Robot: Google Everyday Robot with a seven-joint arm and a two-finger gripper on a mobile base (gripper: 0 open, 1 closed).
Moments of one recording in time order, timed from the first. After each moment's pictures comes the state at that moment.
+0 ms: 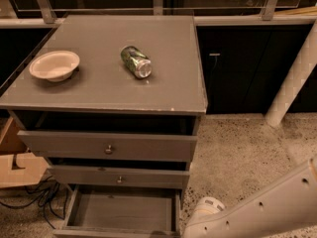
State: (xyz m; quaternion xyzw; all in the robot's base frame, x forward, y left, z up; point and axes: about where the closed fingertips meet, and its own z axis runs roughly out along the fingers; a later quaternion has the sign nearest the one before) arm 0.247 -0.074 0.435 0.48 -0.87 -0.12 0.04
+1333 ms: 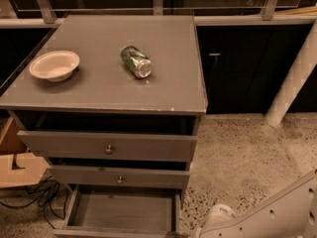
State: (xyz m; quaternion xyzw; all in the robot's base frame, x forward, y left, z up) arm 0.262 -0.084 0.387 0.36 -0.92 -0.16 0.01
